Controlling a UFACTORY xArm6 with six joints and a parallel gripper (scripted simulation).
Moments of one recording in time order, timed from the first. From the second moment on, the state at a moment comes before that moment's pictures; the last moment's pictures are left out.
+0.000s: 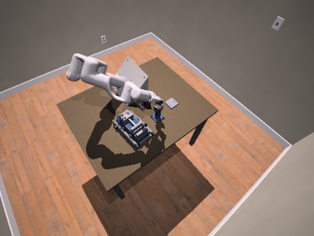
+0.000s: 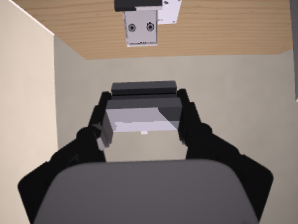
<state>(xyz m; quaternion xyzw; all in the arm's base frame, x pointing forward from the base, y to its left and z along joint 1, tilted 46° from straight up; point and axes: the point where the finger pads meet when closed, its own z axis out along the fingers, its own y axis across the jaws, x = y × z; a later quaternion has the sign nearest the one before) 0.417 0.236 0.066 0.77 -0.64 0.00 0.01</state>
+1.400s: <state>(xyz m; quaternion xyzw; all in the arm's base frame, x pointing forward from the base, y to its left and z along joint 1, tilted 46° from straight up) 0.418 0.225 0.055 0.77 -0.64 0.00 0.01</state>
